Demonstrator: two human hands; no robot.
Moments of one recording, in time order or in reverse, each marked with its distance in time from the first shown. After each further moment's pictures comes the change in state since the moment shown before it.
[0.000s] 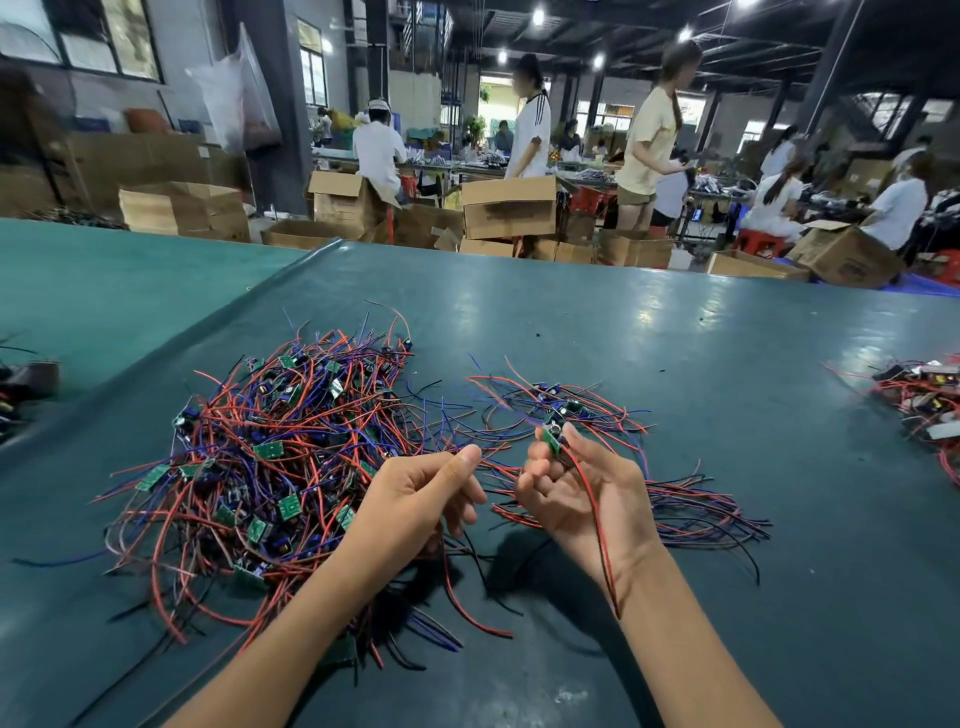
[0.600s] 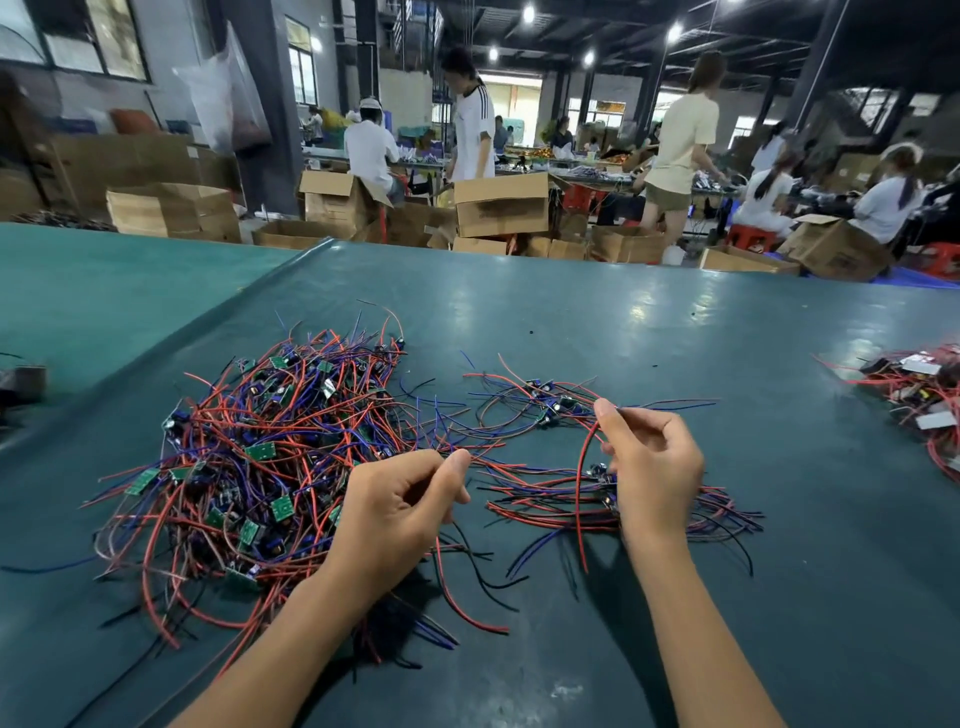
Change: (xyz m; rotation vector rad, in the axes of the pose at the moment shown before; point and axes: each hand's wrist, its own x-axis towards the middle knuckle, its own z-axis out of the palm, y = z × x) left_hand -0.008 -0.001 0.001 0.286 0.201 0.398; right_hand 0.006 -0.024 -0.022 -0.791 0.848 -0.783
